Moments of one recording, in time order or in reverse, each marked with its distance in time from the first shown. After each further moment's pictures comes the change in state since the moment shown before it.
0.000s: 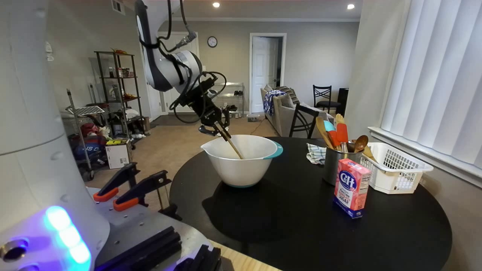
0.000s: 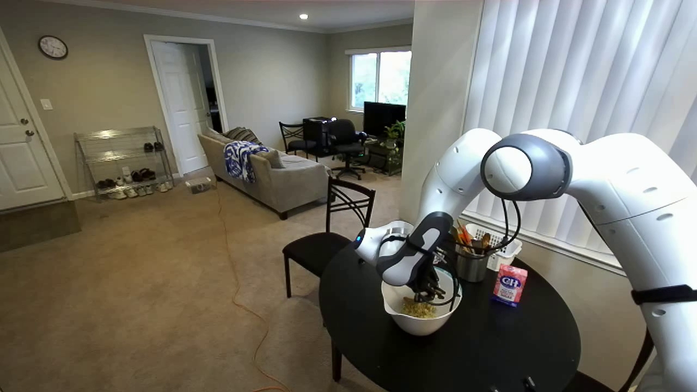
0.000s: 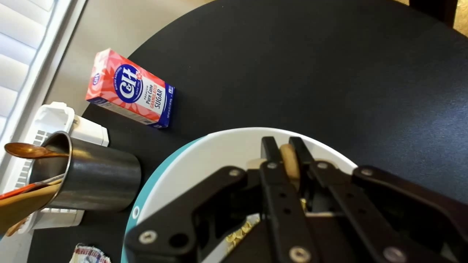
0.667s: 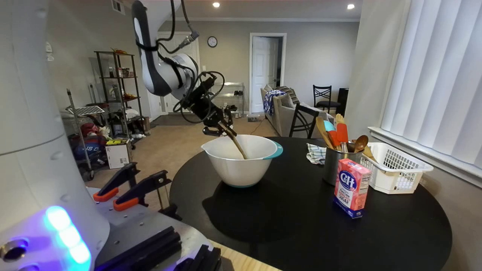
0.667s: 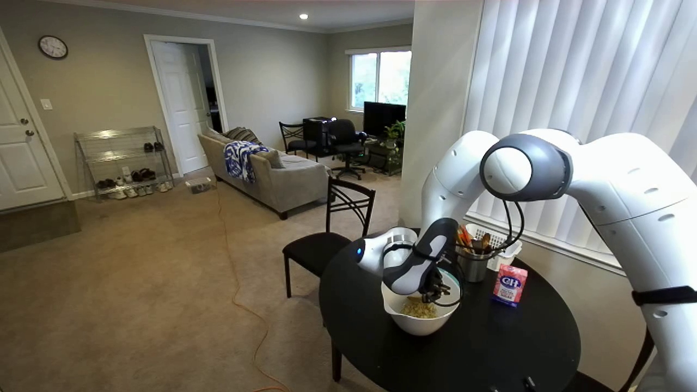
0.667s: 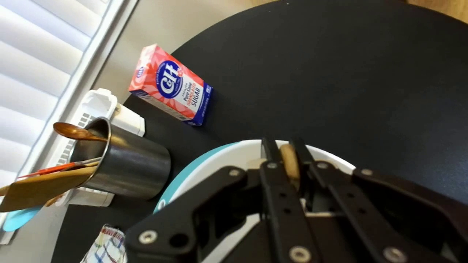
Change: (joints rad) arm 0.023 -0.004 -0.009 -0.049 -0.148 -0.029 -0.001
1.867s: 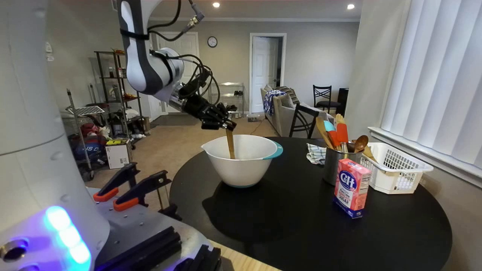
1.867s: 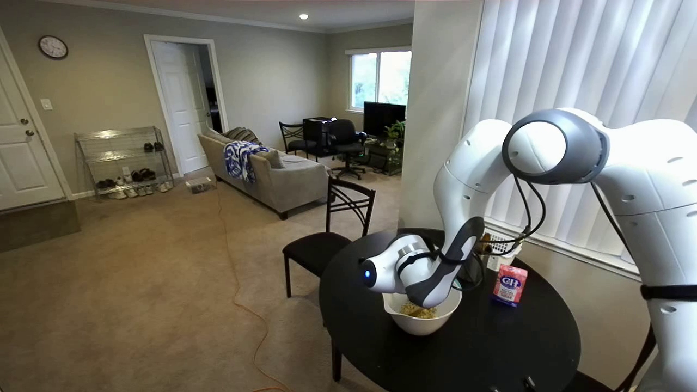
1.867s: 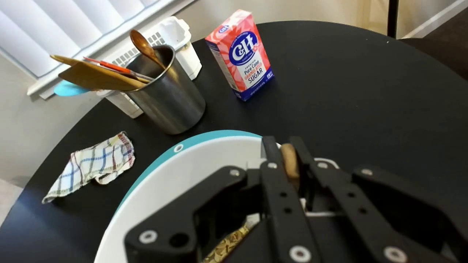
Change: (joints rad) arm -0.035 -0.133 0.091 -0.232 -0.328 0.023 -0.290
